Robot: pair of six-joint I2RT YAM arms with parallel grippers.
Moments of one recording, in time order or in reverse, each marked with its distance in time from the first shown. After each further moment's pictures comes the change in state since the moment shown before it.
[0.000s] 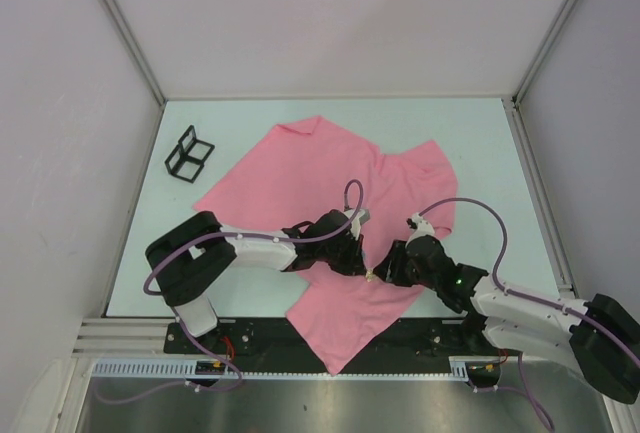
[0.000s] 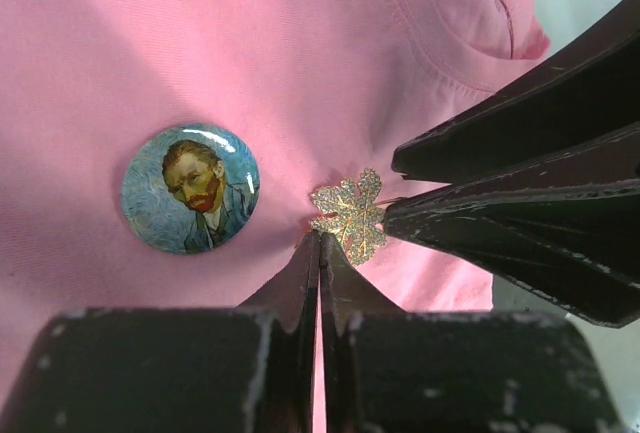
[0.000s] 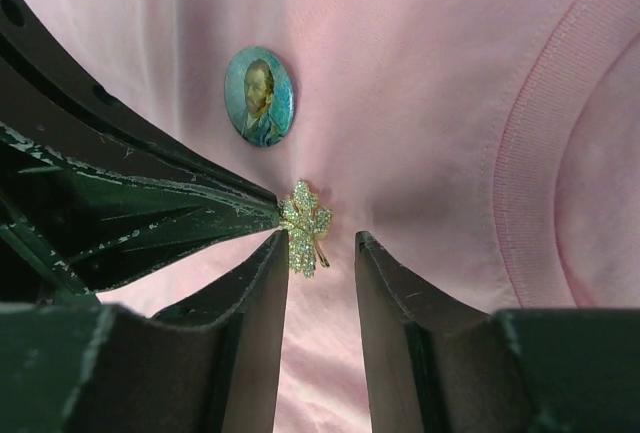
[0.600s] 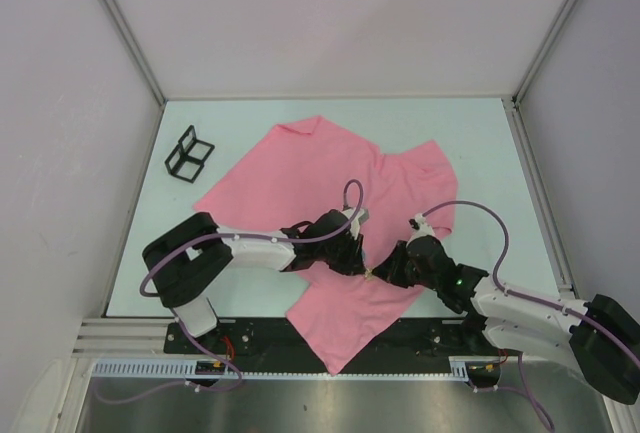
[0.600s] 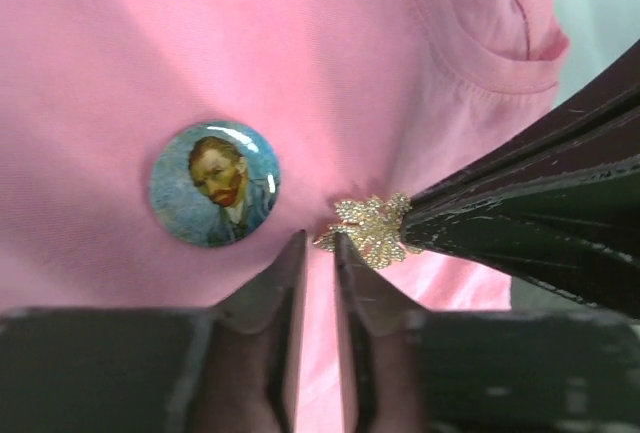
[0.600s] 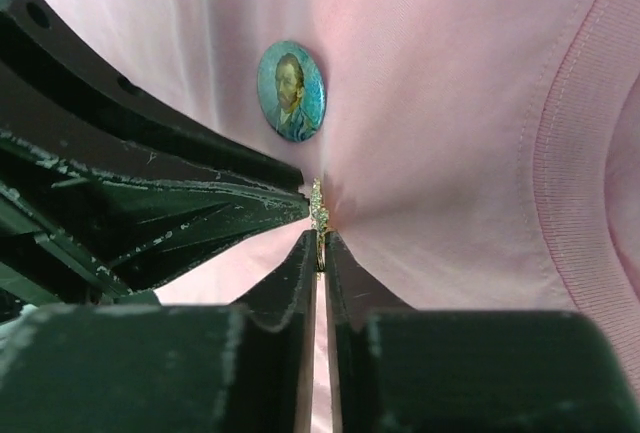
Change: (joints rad) left arm 0.000 -0.013 0.000 -0.019 -0.030 0.028; right arm 0.000 0.007 -0.009 0.041 -0.044 0.117
